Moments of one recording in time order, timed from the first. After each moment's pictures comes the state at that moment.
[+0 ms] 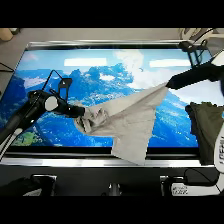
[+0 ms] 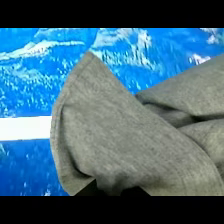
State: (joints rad) left arm -0.40 -1.31 1.15 1.54 -1.08 -1.94; right arm -0.15 -1.57 1.66 -1.08 1.34 0.93
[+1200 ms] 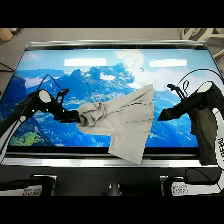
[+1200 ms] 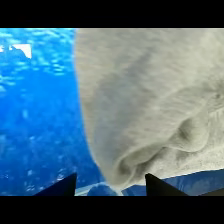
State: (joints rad) left arm -0.17 -1.46 1.10 1.20 -1.20 -1.54; right arm -0.24 -1.55 1.24 -1.07 1.50 0.84
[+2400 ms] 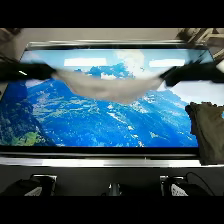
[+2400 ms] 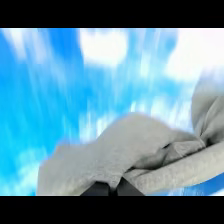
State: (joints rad) left arm -0.21 -1.05 1.60 1.32 -1.10 -1.52; right arm -0.06 -1.19 1.57 -0.96 1.17 0.78
